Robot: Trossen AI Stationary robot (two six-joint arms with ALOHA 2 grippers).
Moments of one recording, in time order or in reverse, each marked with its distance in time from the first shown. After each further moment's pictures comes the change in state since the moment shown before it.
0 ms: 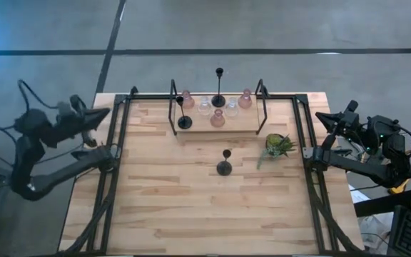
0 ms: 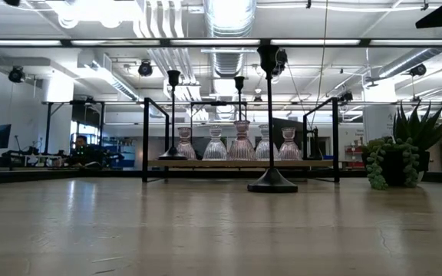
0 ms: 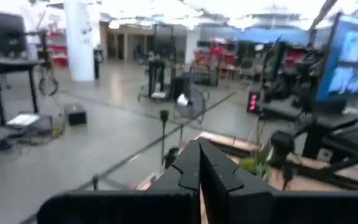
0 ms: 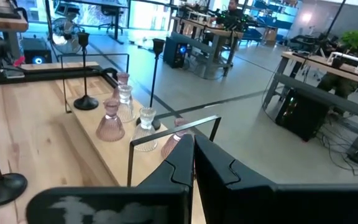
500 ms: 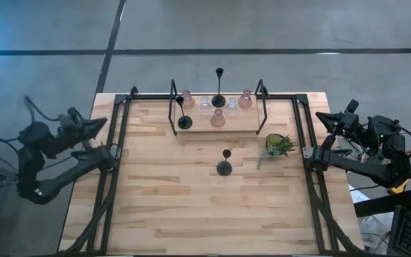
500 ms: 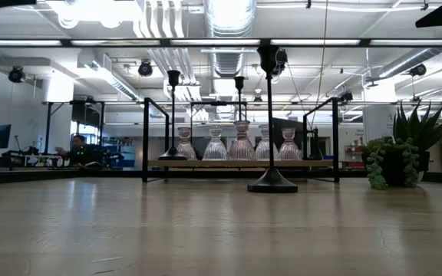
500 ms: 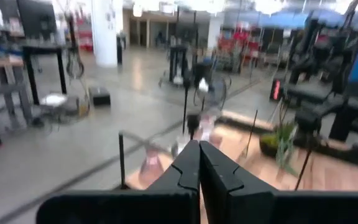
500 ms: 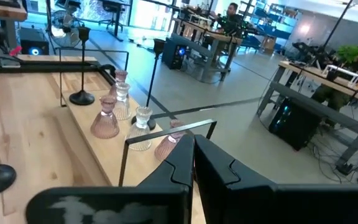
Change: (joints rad) left arm 0.000 -0.250 -0.103 -0.173 -0.106 0.003; right arm 0.000 0.000 0.000 0.007 0.000 -0.076
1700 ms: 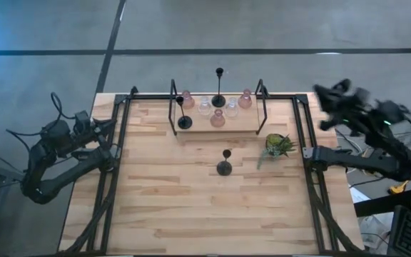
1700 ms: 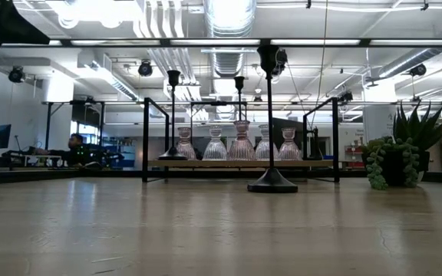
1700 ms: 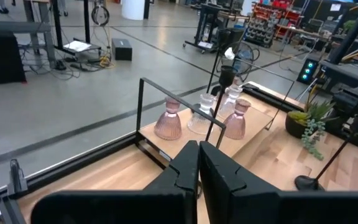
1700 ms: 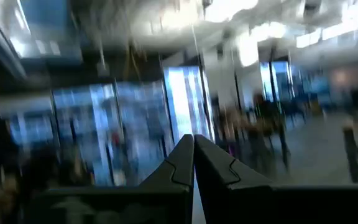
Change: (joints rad) left arm 0.001 -0.005 -0.131 -0.049 -0.107 -0.132; right arm 0.001 0.300 0.019 0.832 -0.142 0.292
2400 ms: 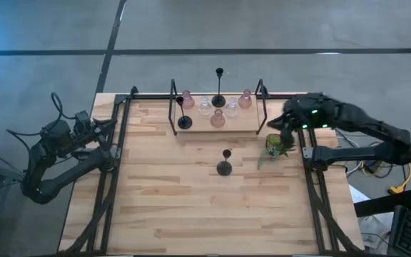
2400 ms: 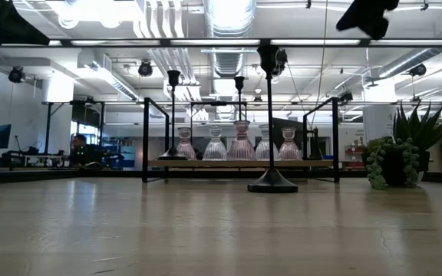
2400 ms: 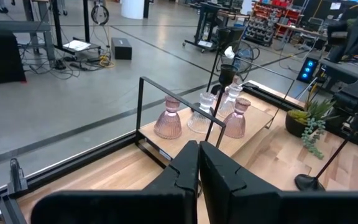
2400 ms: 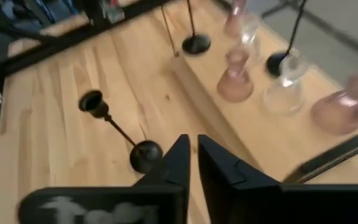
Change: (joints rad) left arm 0.000 0.000 0.000 -0.004 0.000 0.002; right arm 0.044 0.479 0.217 -0.734 -0.252 0.154
